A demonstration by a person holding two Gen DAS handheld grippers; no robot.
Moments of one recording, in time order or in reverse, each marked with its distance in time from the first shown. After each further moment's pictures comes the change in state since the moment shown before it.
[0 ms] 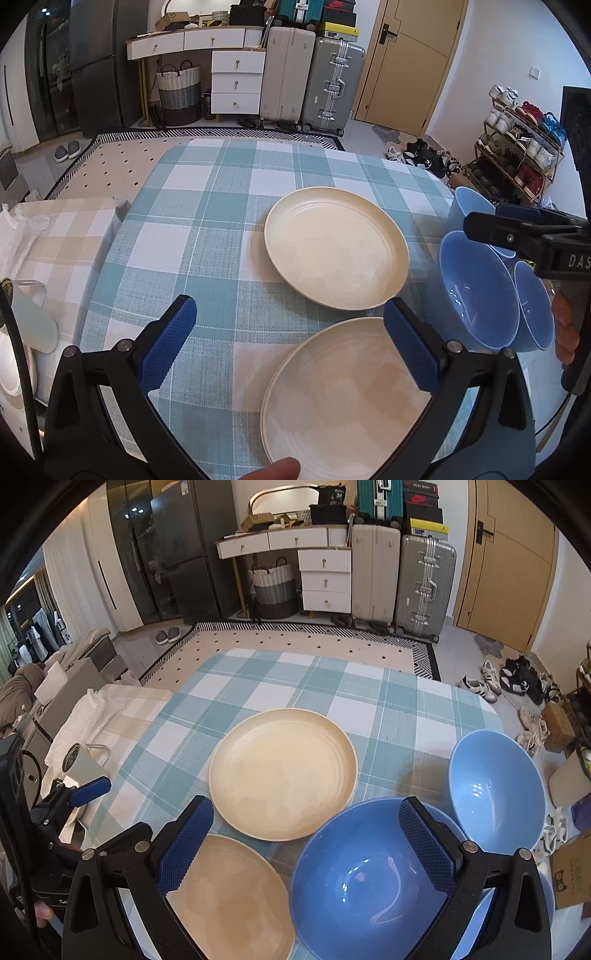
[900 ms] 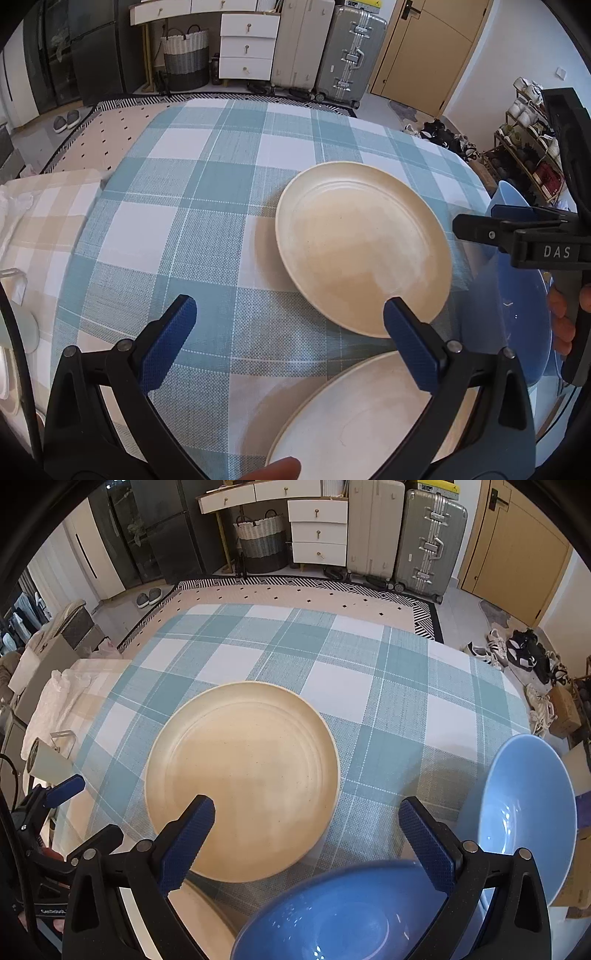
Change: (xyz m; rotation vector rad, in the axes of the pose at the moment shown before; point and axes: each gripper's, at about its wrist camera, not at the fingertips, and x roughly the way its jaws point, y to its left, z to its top) left arm 0.100 0.021 0.022 -0.060 0.134 0.017; right arm 0.113 -0.032 0.032 0.002 0.196 -0.015
